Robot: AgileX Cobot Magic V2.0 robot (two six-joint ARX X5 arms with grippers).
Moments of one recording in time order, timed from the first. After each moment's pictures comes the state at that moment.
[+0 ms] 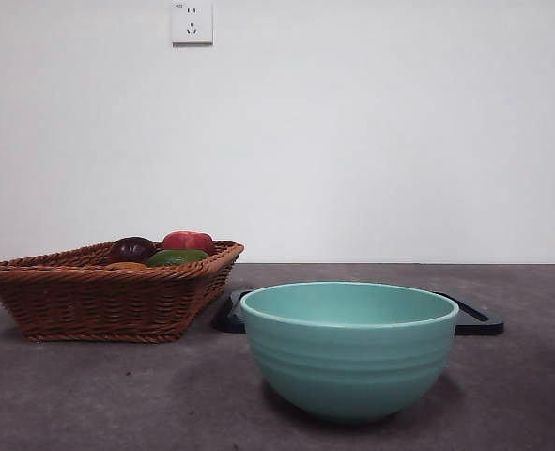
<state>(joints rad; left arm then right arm) -0.01 0.00 0.03 -0.15 0.13 -0.10 -0.04 0.01 0.03 -0.18 -0.10 0.18</state>
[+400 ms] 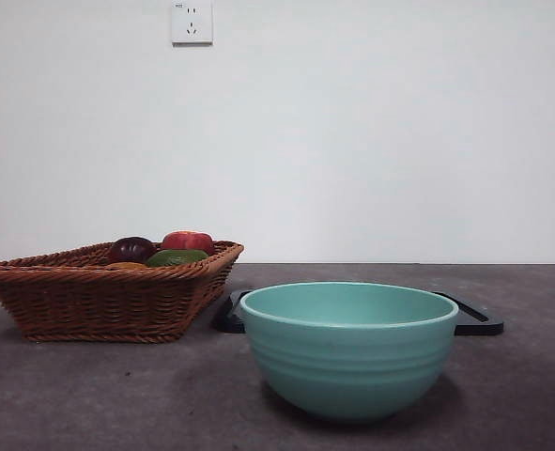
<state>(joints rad) -0.05 0.12 0.16 -0.17 0.14 -0.17 0.01 0.05 0.26 -0.34 -0.11 0.42</state>
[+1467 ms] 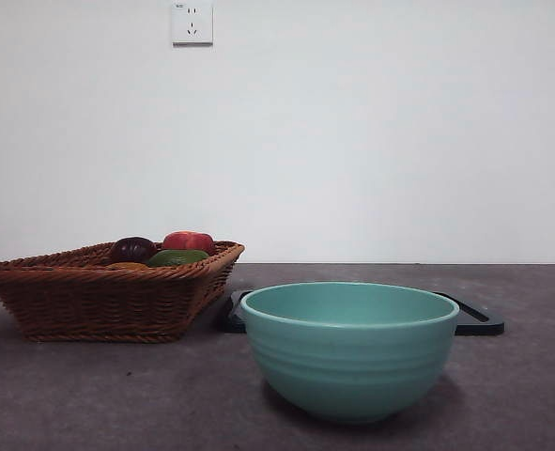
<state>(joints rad) -0.27 0.77 0.99 -0.59 0.42 -0.13 0.13 0.52 0.92 -0.83 -0.47 0.16</state>
